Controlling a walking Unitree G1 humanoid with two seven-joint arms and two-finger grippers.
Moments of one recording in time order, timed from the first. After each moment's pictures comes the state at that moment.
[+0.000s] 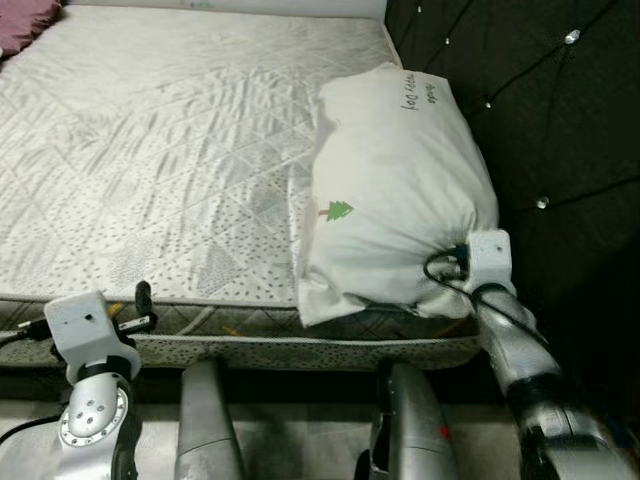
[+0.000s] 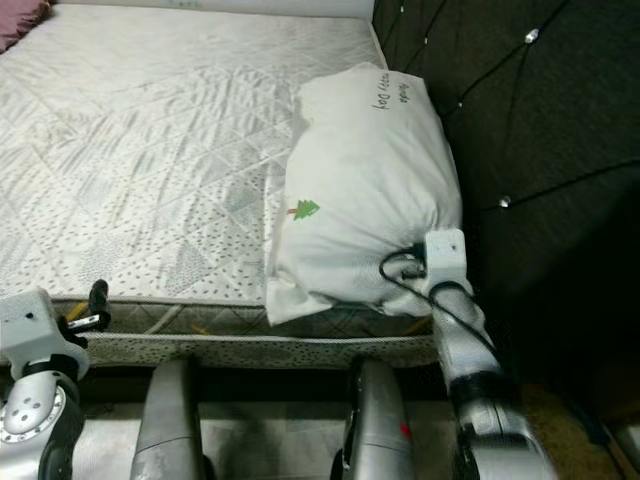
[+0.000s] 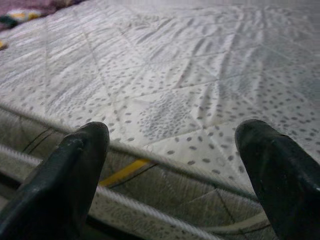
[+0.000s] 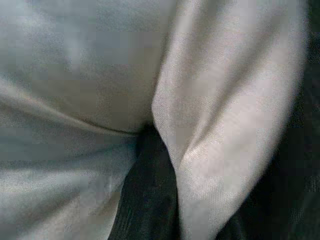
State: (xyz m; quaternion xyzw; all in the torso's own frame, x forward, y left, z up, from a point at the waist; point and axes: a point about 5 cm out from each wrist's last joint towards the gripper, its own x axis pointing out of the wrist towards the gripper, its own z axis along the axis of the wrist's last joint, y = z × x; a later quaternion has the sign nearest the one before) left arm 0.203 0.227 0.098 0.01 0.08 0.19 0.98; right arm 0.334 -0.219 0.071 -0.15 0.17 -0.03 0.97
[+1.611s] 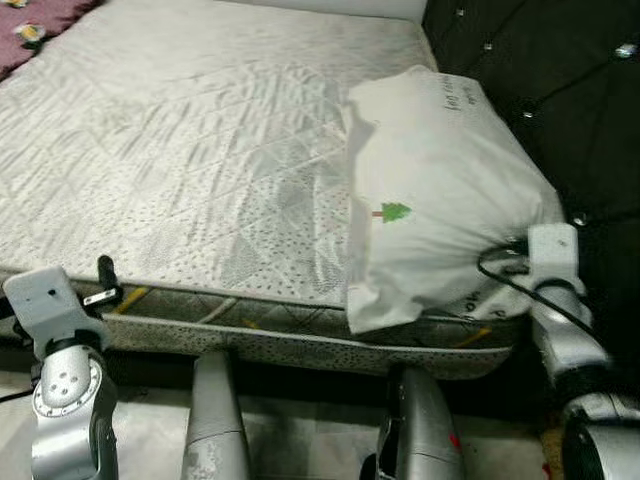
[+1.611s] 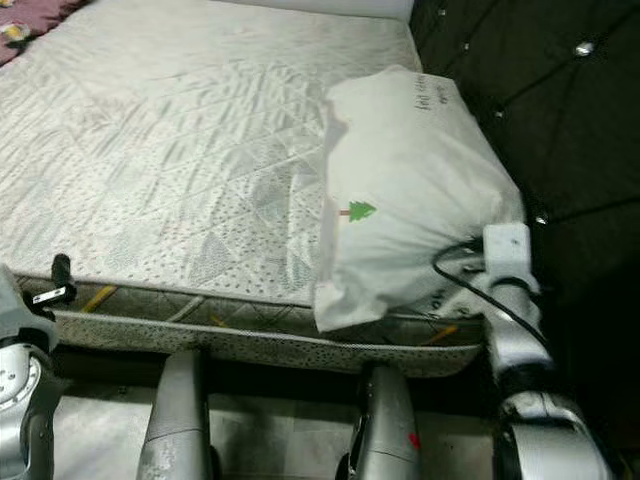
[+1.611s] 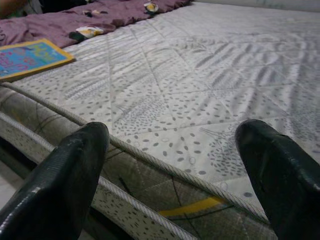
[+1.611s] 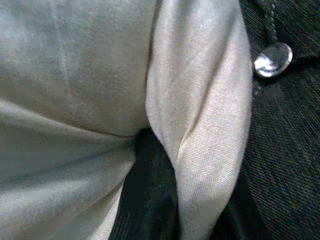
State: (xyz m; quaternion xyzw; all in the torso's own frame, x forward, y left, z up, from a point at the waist) left arm 0.220 0.261 0.109 0.01 0.04 0.25 0.97; right arm 0.323 -0.286 0.083 -0.18 0.15 -0.17 0.96
